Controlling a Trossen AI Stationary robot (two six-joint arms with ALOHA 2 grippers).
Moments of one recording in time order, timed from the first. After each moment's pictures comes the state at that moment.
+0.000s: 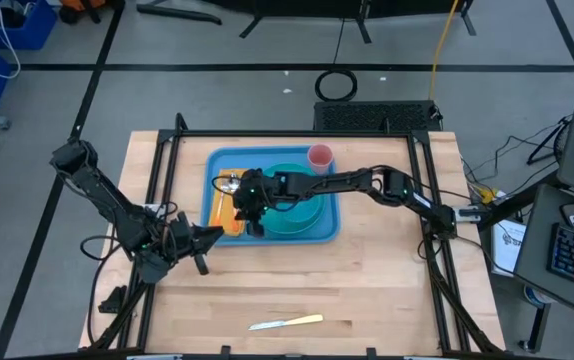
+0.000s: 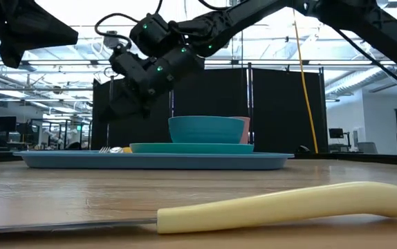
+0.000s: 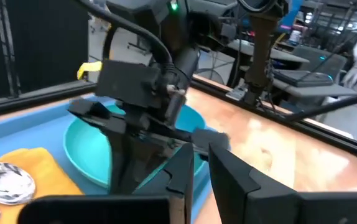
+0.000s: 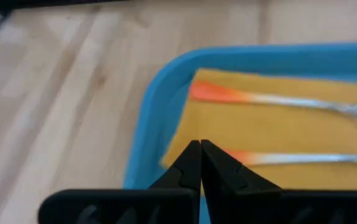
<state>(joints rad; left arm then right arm) -0.86 1.02 0.39 0.17 -1.28 -0.74 -0.11 2.36 1.91 -0.26 -0.32 -0.05</state>
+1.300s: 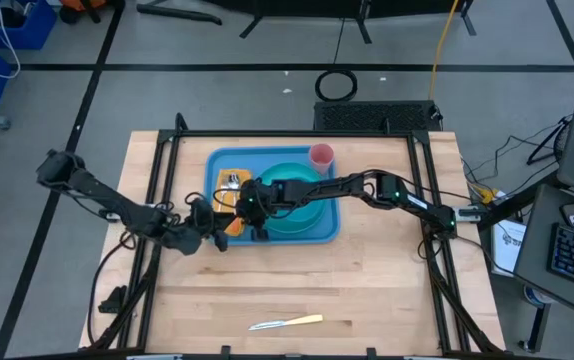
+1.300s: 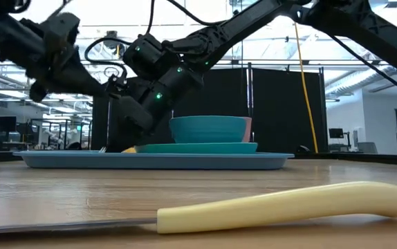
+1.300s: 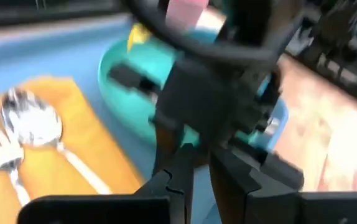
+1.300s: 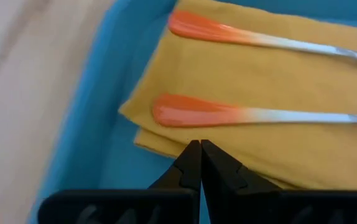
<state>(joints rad) -0.45 1.02 0.39 -0.05 -0.82 -0.95 -0.09 2.43 1.91 -0.30 -0.23 -0.18</state>
